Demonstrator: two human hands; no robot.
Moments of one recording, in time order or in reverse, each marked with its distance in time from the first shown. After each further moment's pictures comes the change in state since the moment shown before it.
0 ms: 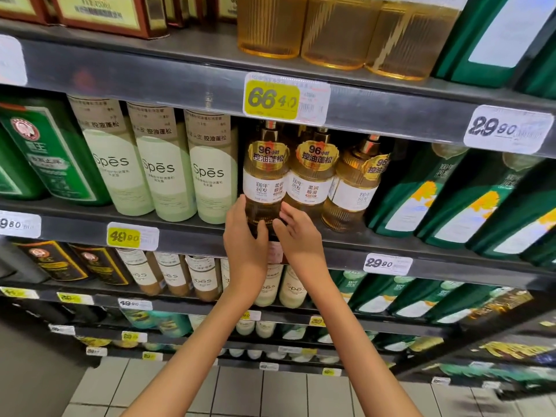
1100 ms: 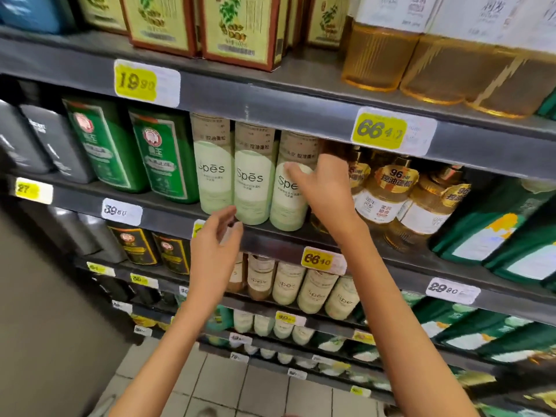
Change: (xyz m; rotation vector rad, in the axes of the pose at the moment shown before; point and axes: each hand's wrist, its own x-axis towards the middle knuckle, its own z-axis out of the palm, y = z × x) left_hand 0.015 -0.016 -0.159 -0.105 0.000 -0.105; right_hand 0.039 -0.121 0.056 -0.456 0.024 -0.237
